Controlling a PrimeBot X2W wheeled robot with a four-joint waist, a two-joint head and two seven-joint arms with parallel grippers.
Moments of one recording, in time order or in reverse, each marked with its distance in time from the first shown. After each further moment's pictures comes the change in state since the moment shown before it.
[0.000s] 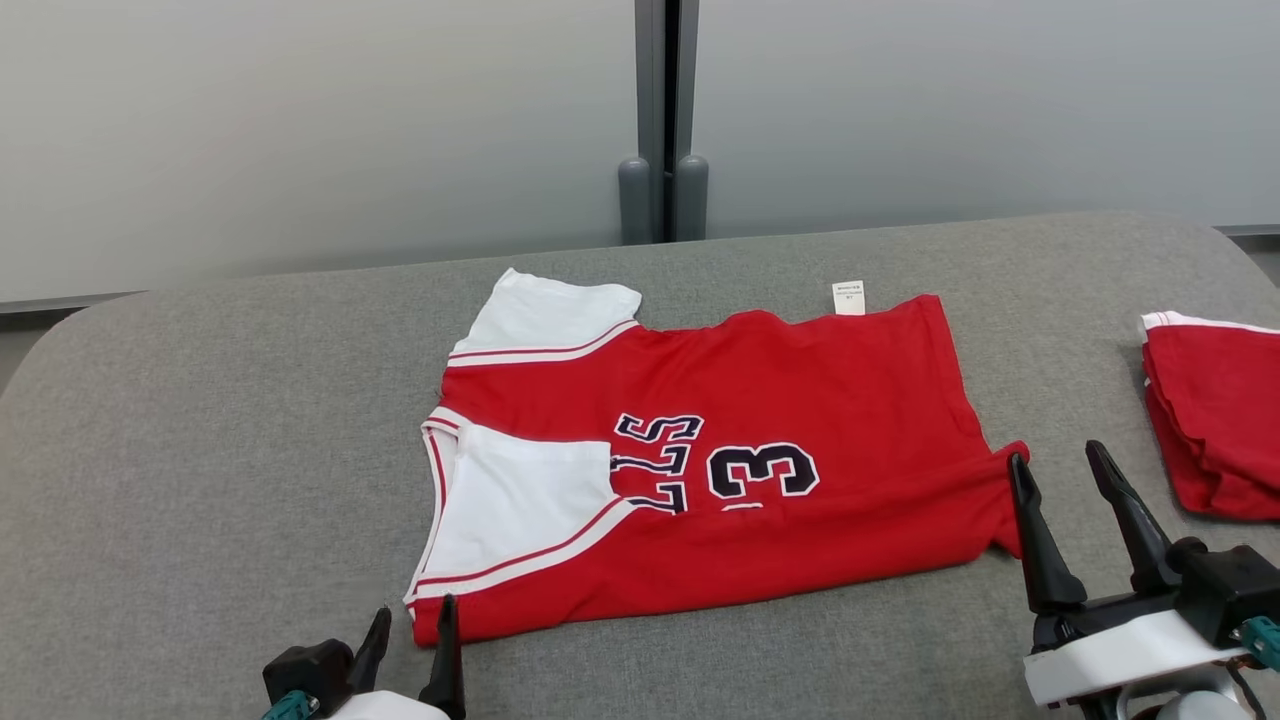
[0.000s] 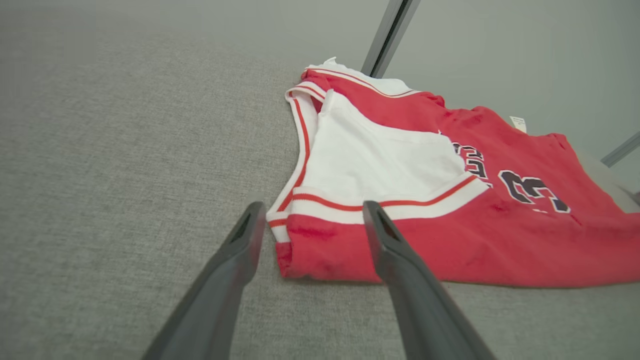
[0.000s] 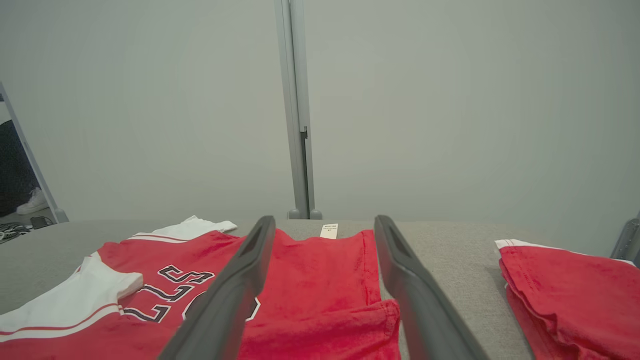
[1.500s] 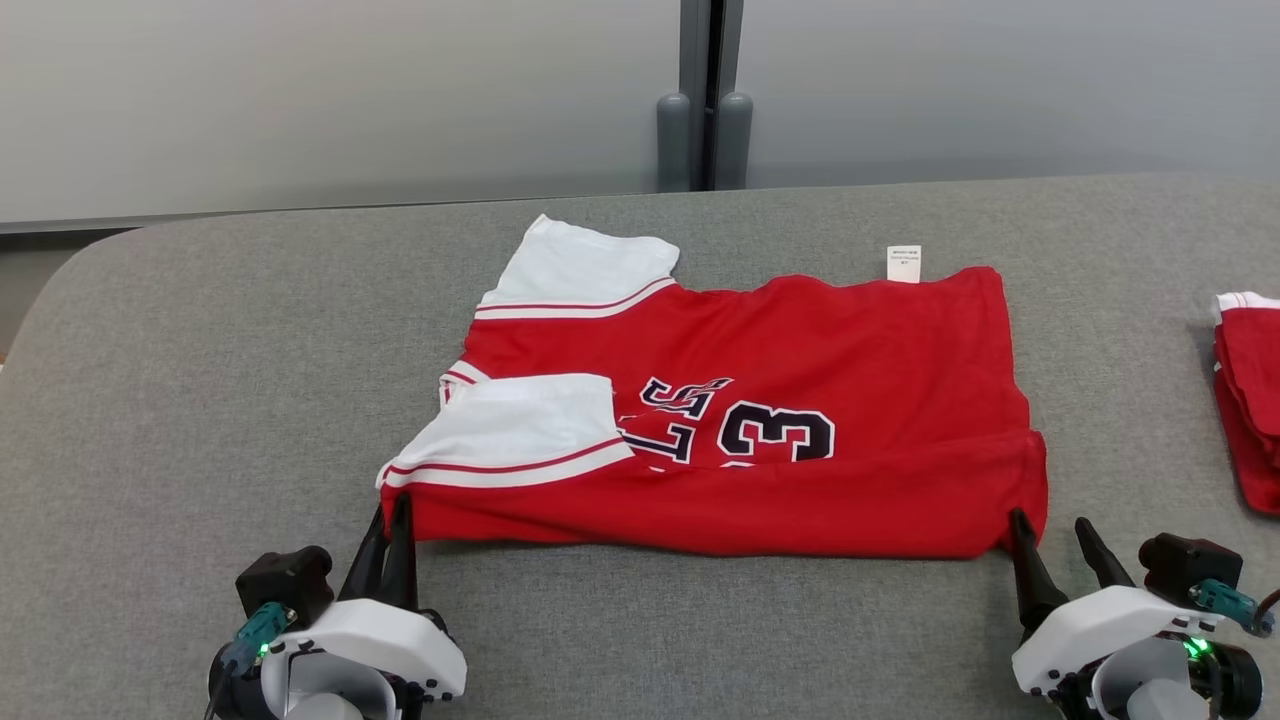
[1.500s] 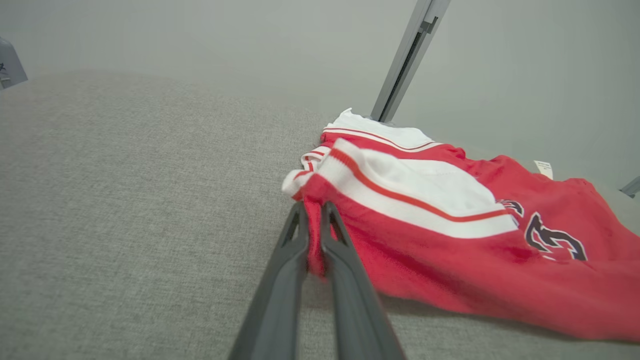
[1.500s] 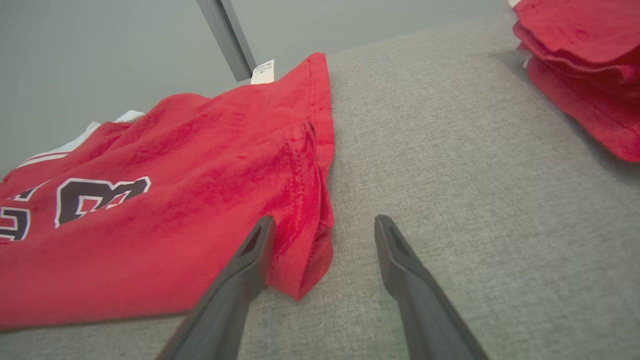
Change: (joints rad) left arm -0.122 -0.001 0.059 -0.018 0.072 -0.002 0.001; right arm -0.212 0.055 -0.016 0.561 0.175 0.000 0.055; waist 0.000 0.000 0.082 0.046
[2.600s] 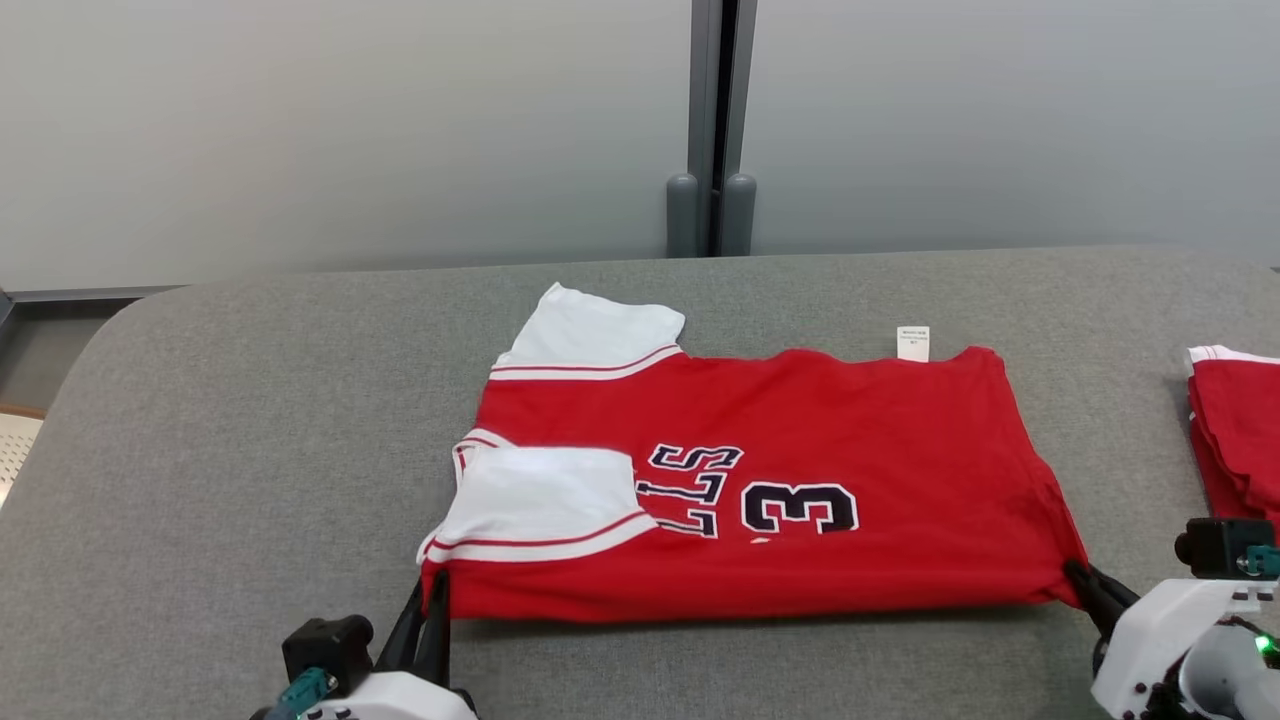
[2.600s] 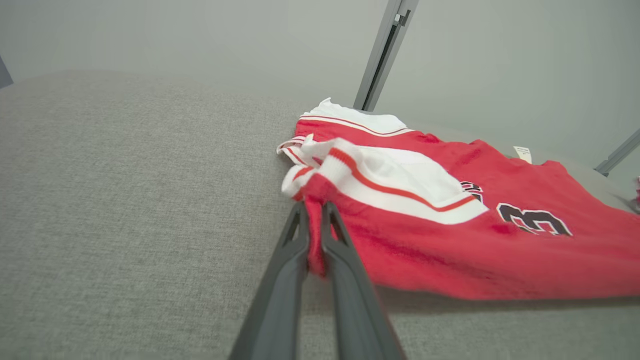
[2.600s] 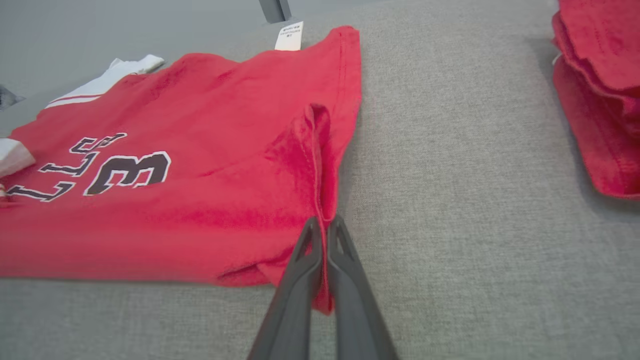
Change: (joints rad) left arm 0.080 0.000 -0.065 0.005 0.007 -0.007 0.000; right arm -0.017 -0.282 0.366 -0.068 0.359 0.000 0.247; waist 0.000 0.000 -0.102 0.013
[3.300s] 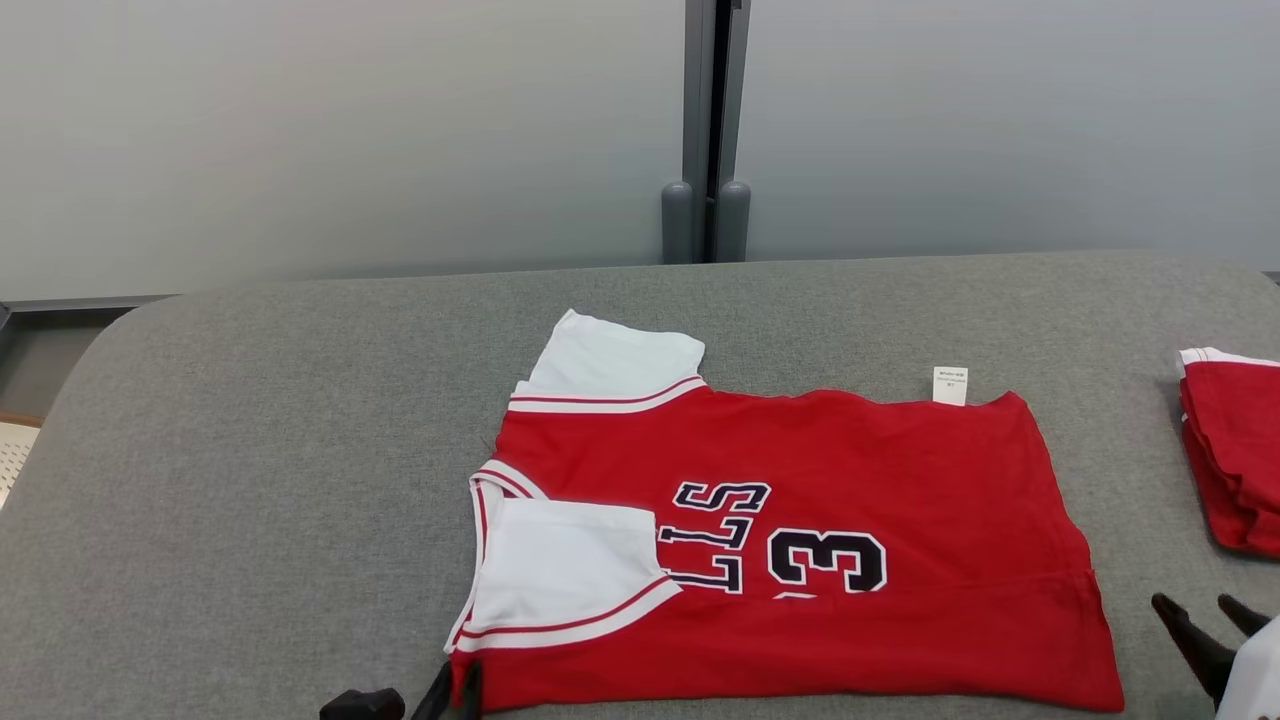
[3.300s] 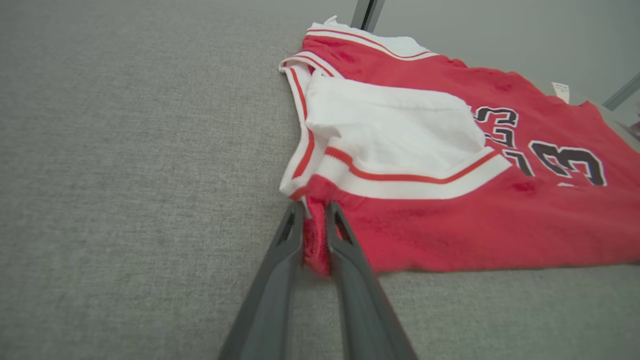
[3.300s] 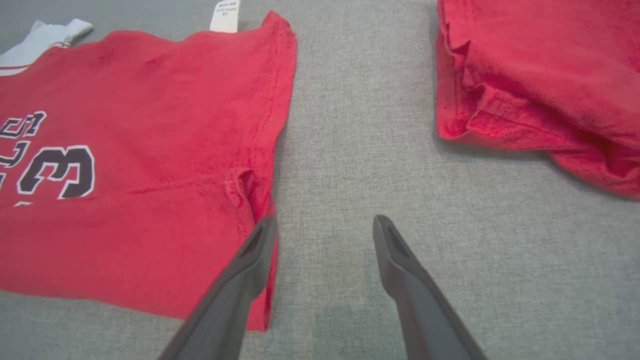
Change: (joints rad) left arm 0.096 0.000 -0.074 0.053 -0.001 -0.011 0.017; right arm 0.139 -0.240 0.027 -0.161 0.145 0.000 0.134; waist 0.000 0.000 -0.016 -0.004
